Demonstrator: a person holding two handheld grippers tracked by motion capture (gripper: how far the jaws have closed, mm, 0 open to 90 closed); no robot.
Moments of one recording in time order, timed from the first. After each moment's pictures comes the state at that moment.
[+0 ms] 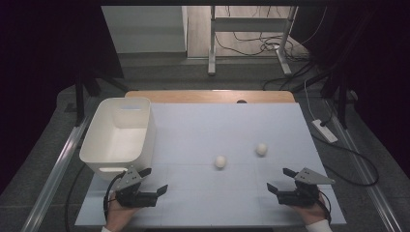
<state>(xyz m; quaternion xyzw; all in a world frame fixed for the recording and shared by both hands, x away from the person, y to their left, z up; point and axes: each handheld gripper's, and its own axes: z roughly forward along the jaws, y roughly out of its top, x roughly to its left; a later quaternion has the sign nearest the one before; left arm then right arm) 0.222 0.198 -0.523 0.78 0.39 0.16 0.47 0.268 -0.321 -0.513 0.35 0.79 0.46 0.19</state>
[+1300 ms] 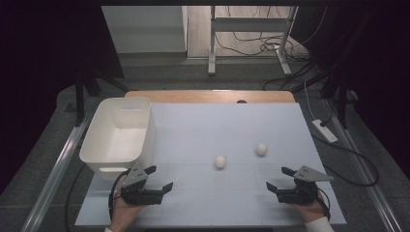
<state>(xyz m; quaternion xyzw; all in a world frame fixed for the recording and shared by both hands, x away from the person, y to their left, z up) 0.225 0.181 -0.509 0.77 0.40 0.16 0.47 0.276 -0.322 -0.516 0.34 0.80 0.46 0.18</state>
